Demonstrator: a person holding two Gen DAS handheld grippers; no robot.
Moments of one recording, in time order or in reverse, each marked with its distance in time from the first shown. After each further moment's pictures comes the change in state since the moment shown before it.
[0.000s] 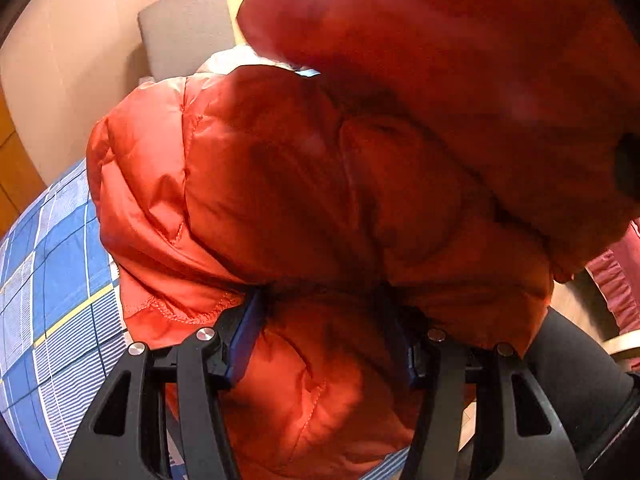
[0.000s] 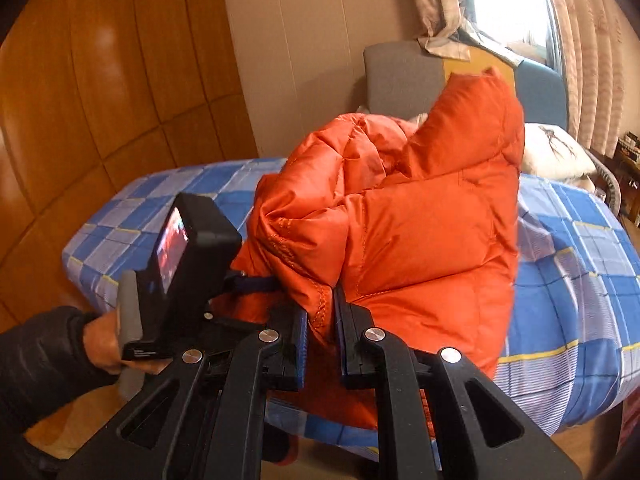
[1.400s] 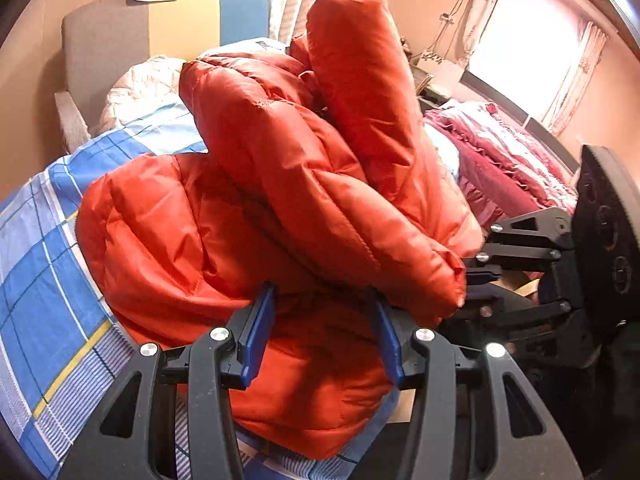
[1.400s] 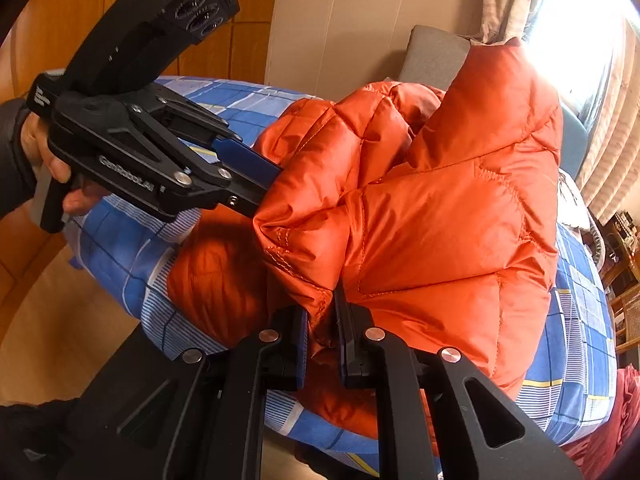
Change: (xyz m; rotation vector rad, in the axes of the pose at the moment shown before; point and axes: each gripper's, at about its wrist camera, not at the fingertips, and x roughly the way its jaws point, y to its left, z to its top) left arm -0.037 0.094 0.006 0.117 -0.016 -0.429; right arm 0.064 0.068 -0.026 -0.301 0.151 -0.135
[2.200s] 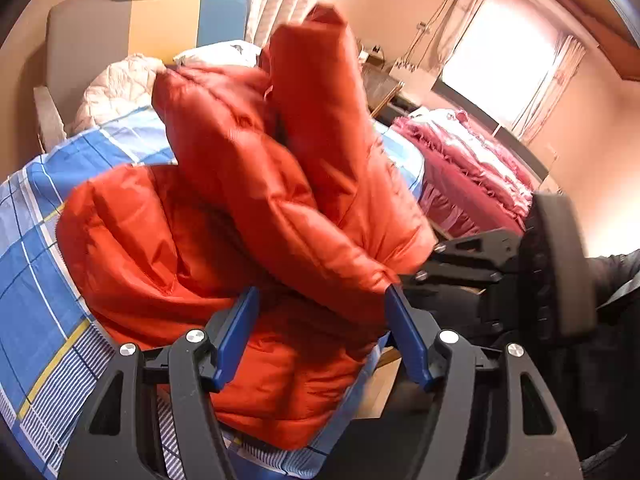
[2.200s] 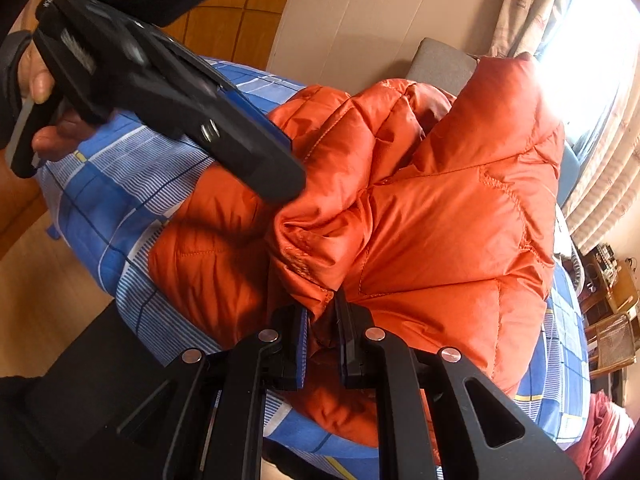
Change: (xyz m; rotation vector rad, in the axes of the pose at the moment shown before) left arm -0.021 -0.017 0.003 -0.012 -0.032 -0.126; right arm 0.012 0.025 -0.005 -0.113 -0.005 -0.083
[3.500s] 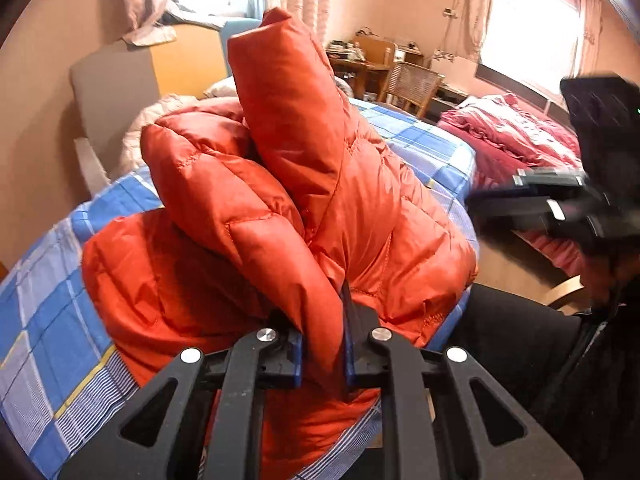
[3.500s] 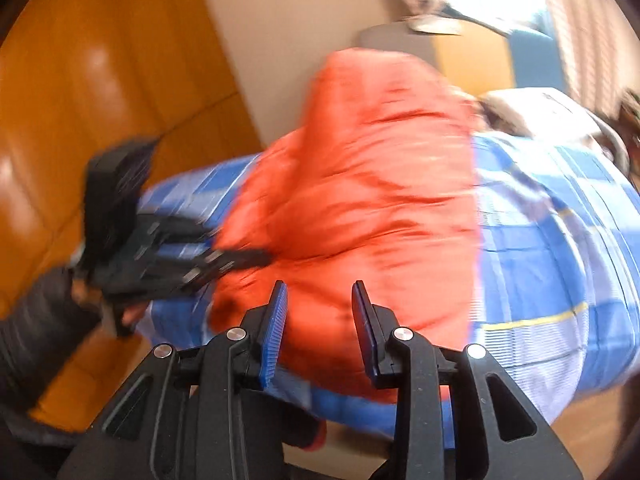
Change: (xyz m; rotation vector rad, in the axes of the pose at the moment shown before) left arm 0.024 -0.070 0.004 0.112 -0.037 0.324; right arm -0.077 -0.137 -0.044 0.561 -0.127 0.277
